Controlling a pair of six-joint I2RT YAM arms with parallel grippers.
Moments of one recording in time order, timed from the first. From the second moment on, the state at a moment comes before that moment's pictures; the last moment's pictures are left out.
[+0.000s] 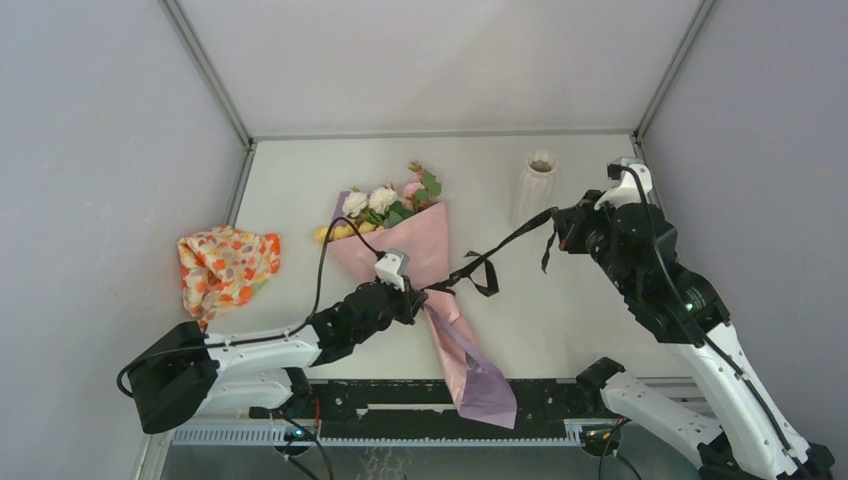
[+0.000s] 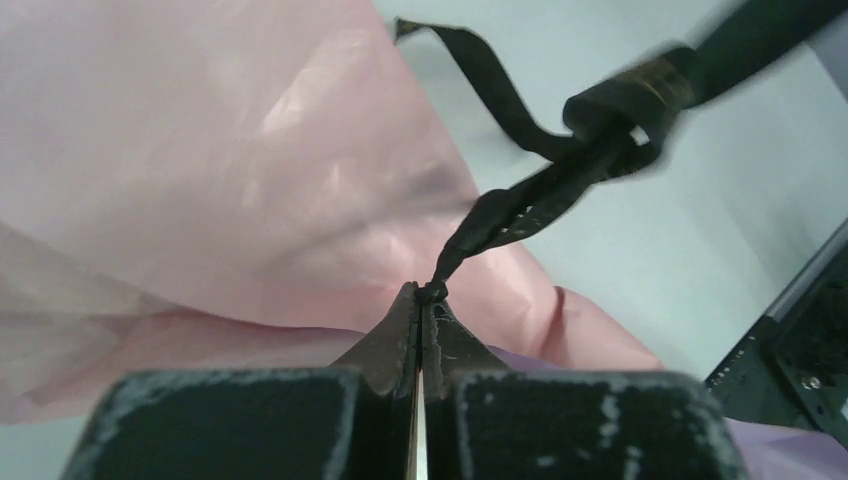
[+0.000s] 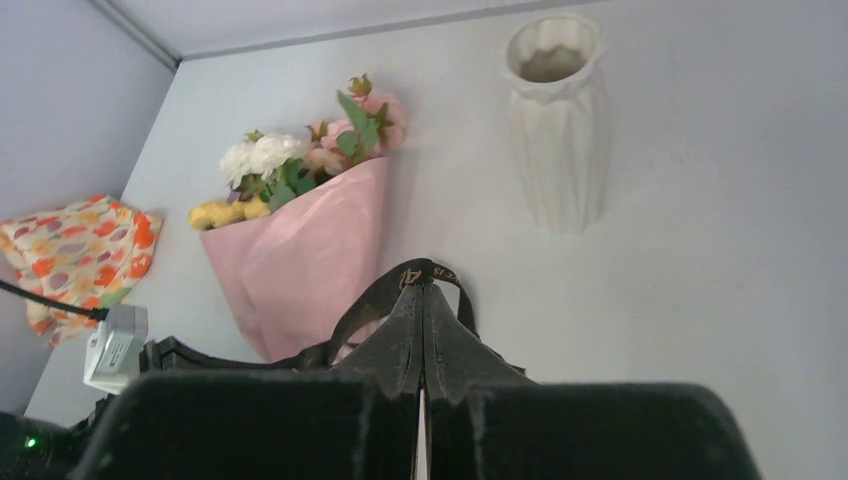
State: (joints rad) left arm -0.99 1.13 0.35 0.42 -0.24 -0.50; right arm 0.57 0.79 1.19 -0.73 0.28 0.41
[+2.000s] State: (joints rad) left arm -0.97 0.75 0.50 0.01 -0.38 -0.51; right arm 0.98 1.52 1.05 -0.28 0.17 0.50
